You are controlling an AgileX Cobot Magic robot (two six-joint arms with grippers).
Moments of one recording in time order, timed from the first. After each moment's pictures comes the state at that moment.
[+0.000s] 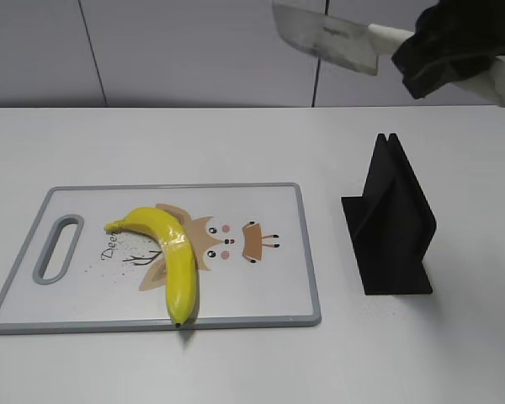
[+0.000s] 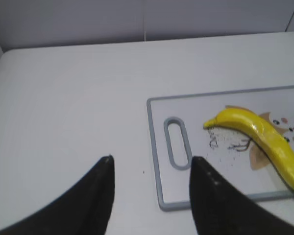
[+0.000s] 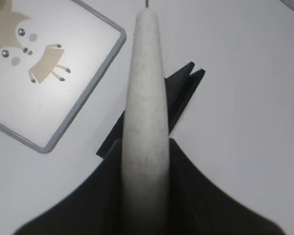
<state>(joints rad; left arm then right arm) -0.07 0.19 -0.54 -0.06 0.92 0.15 0.54 1.45 -1.35 -0.10 1.03 0.00</state>
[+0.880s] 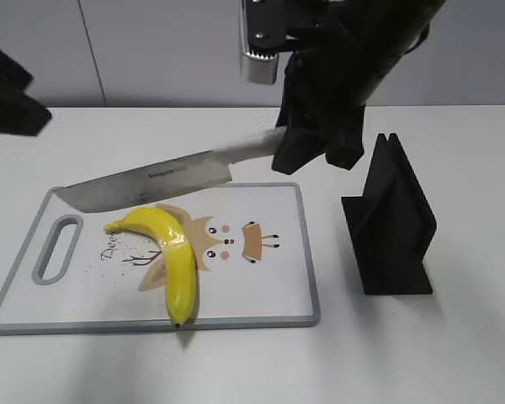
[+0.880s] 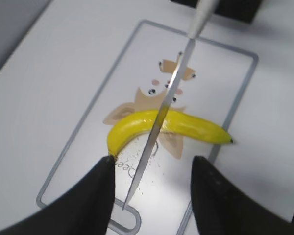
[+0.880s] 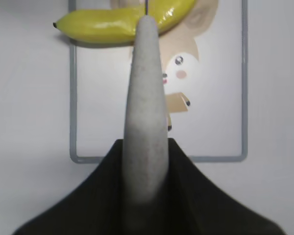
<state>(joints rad) -0.31 1.13 -1.05 -0.43 0.91 1.00 0.54 1.79 -1.50 0.41 1.04 -1.19</state>
